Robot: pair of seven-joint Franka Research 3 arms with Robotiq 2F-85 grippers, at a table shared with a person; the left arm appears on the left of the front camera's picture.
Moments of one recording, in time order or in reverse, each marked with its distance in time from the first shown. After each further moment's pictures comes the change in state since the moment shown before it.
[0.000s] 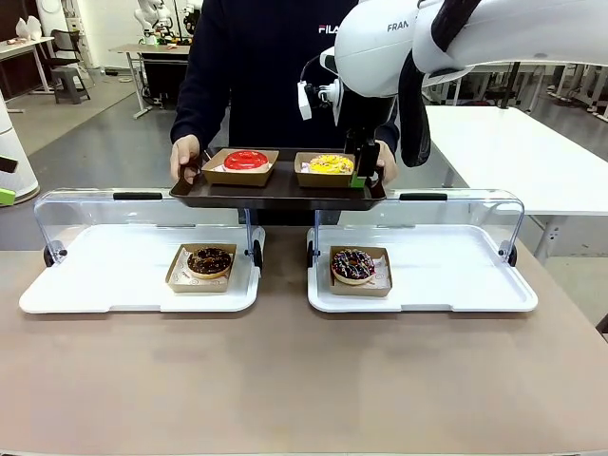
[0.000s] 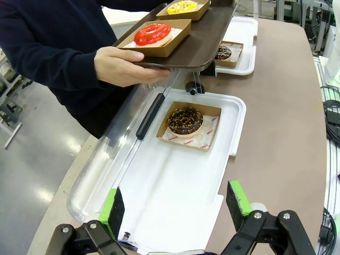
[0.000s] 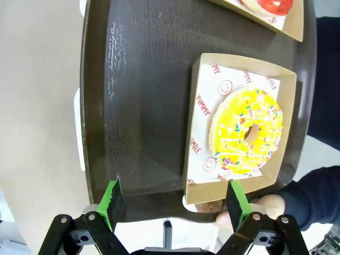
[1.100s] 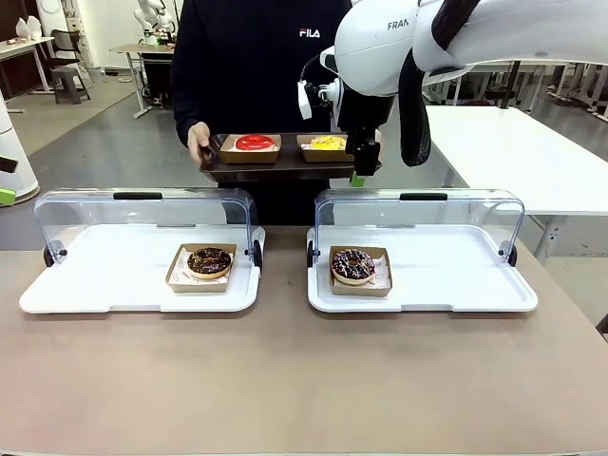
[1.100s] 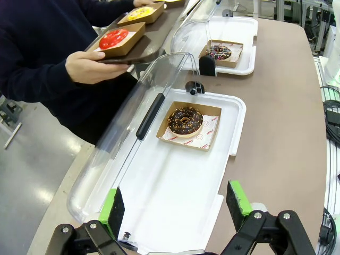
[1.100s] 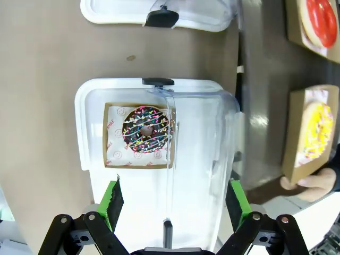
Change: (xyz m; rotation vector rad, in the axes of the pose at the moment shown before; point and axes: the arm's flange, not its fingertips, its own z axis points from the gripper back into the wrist) left arm 0.000 0.000 0.000 0.000 0.000 0.000; right arm 0.000 0.000 0.000 0.000 0.001 0.001
